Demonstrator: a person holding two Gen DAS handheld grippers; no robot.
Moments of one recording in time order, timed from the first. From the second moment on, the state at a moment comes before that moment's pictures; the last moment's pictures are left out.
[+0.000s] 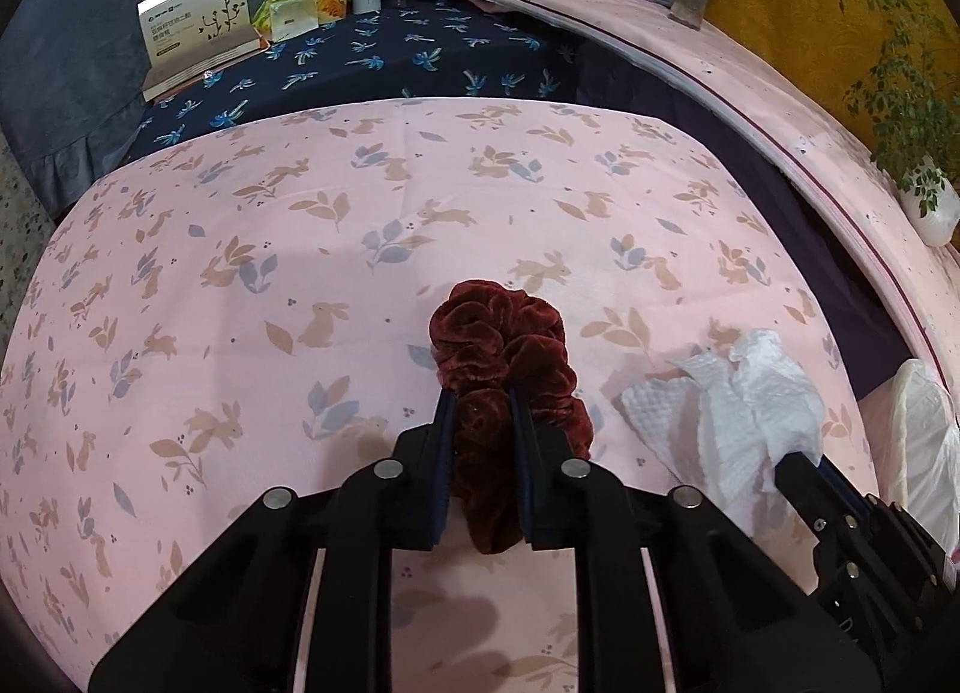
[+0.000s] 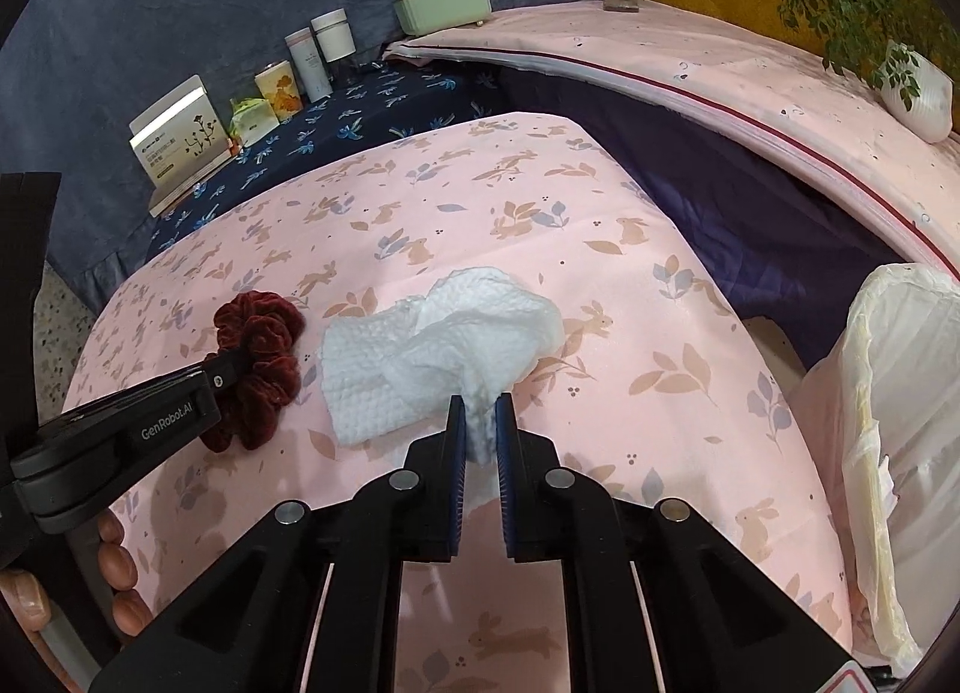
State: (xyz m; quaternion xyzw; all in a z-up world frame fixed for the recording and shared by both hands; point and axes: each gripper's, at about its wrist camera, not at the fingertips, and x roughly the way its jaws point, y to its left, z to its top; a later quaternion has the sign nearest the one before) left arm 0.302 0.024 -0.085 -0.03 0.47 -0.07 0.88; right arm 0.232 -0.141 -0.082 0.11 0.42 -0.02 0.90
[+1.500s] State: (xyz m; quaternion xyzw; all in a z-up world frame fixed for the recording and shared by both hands) left arm 0.147 -0.204 0.005 0.08 0.40 -0.23 0.88; right arm 0.074 -0.339 0.009 0.16 0.32 -0.15 0.92
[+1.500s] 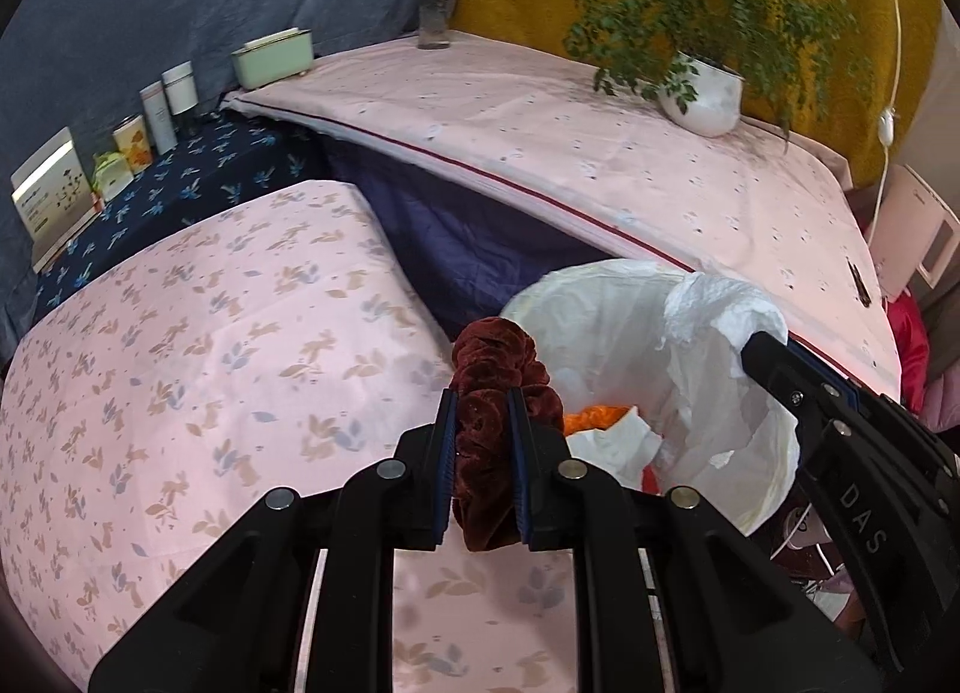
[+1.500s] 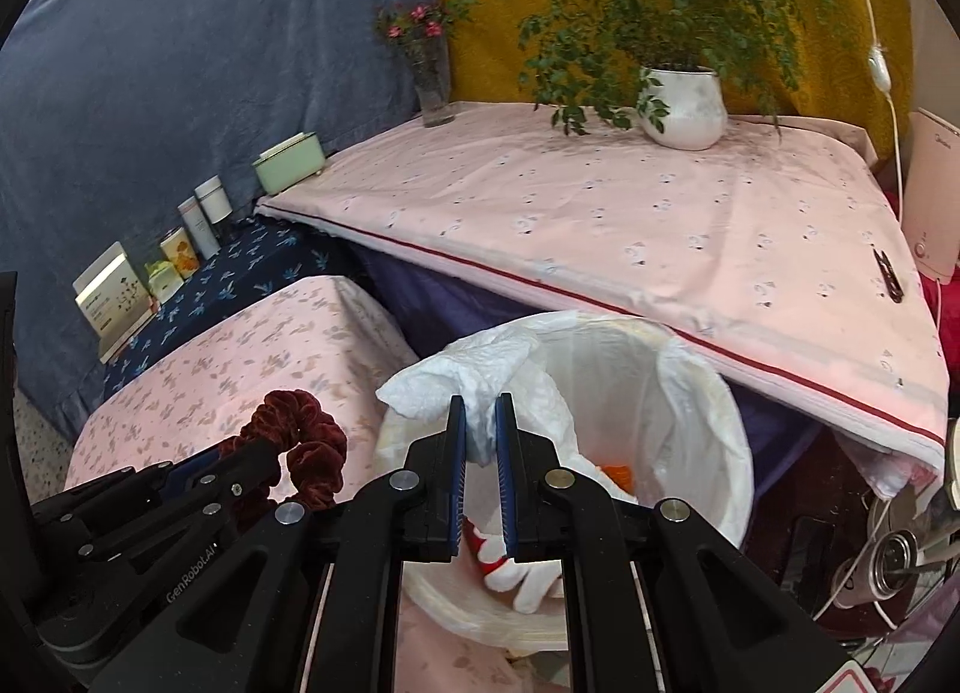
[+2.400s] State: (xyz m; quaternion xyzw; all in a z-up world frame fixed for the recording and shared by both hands) left arm 0.127 -0.282 -0.013 0.12 0.41 -0.27 0.86; right arm 0.053 -0.401 -0.014 0.19 0.32 -0.18 0.91
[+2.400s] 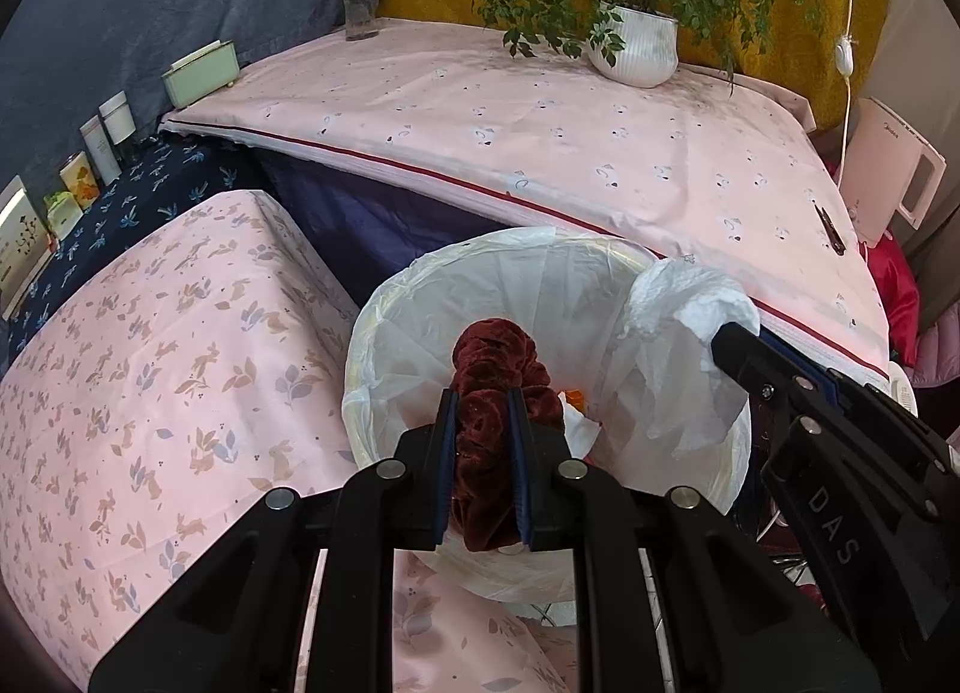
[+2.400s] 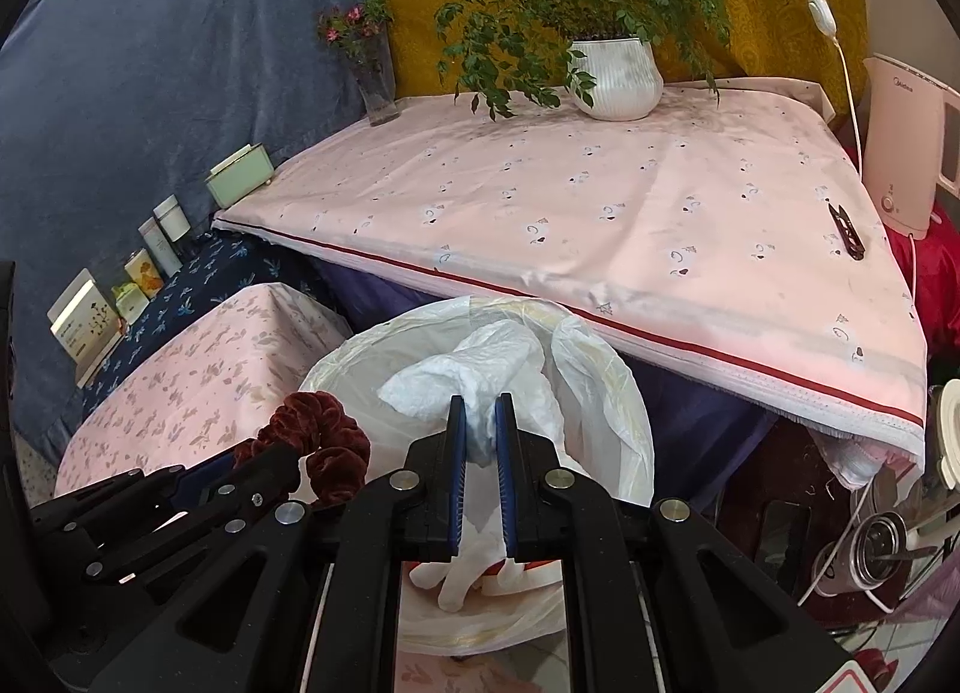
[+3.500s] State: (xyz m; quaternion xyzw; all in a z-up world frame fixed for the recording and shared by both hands) left arm 0.143 -0.270 -0.027 0.10 0.43 -0.25 0.86; right arm 0.068 -0.391 -0.028 0.18 0.35 -0.17 0.90
